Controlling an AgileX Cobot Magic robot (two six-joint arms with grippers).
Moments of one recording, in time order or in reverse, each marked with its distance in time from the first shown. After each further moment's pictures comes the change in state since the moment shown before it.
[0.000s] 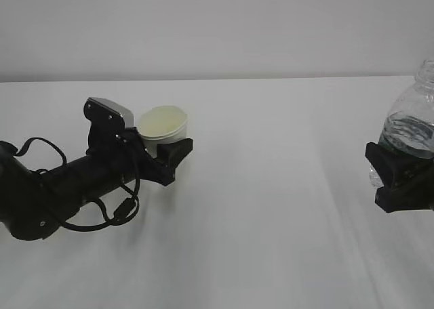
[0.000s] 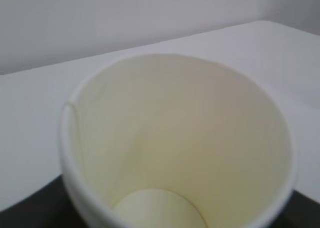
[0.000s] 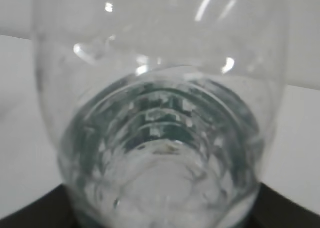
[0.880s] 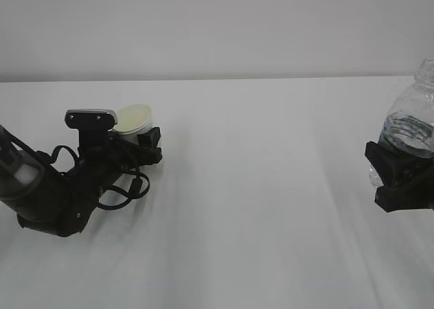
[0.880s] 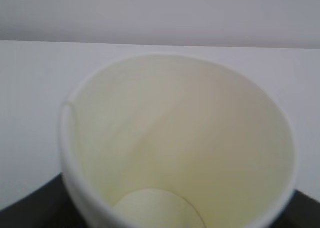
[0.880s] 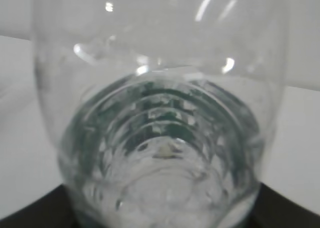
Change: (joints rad) left arm 0.000 0.165 -0.140 -0.440 -0.002 0.031; right arm 0.000 0.000 0.000 0.000 0.000 0.000
